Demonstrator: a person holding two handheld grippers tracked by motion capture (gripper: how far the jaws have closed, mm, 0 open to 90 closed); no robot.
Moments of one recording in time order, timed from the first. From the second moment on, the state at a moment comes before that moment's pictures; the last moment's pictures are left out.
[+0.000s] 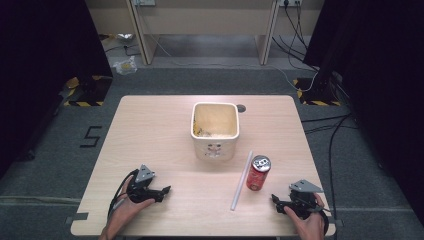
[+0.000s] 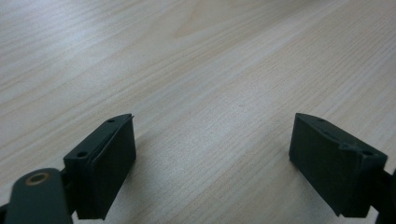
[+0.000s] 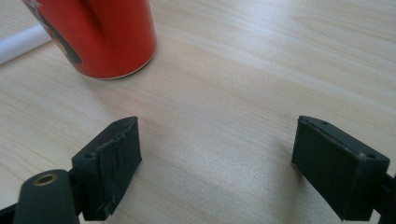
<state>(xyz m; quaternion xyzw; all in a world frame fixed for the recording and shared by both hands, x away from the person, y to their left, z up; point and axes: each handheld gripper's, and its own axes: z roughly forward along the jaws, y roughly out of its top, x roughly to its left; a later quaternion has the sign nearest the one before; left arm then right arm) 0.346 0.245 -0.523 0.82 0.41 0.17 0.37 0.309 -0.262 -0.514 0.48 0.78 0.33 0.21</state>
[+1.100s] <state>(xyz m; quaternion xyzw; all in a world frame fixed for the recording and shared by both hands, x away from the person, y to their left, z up) 0.346 0.245 -0.523 0.82 0.41 0.17 0.37 0.298 -0.235 -0.483 0.42 0.80 0.37 0.22</state>
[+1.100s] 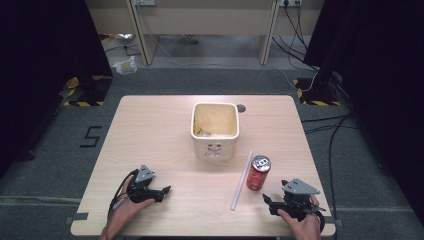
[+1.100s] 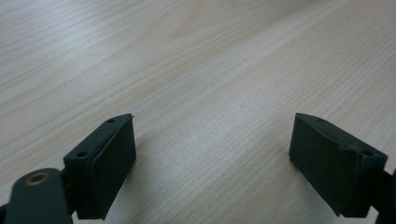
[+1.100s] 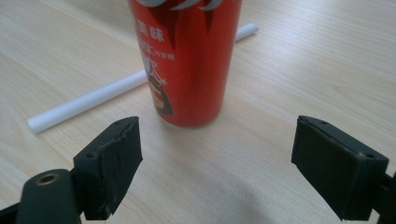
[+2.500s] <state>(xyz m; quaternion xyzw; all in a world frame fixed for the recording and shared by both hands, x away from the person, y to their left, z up) 0.347 0.245 -0.523 0.82 0.41 0.17 0.37 0.332 -0.204 -0.475 0.39 0.79 0.42 0.21</state>
